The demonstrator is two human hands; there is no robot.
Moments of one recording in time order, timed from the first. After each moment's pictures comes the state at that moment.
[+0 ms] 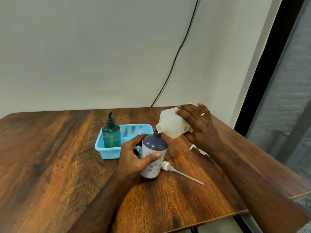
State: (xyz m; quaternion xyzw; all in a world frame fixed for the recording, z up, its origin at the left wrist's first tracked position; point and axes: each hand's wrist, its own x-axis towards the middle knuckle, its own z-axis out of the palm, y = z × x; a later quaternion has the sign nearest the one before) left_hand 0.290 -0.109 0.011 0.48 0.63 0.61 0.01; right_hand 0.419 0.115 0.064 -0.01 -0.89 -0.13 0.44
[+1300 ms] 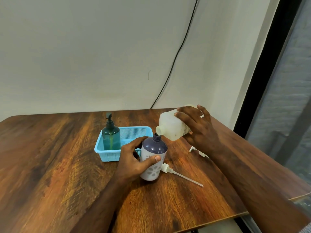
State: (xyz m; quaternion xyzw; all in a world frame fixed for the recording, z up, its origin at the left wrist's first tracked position) left_hand 0.291 -0.111 0.012 0.48 0.63 0.61 0.00; right_hand 0.422 0.112 0.065 -0.01 -0.89 -0.13 0.44
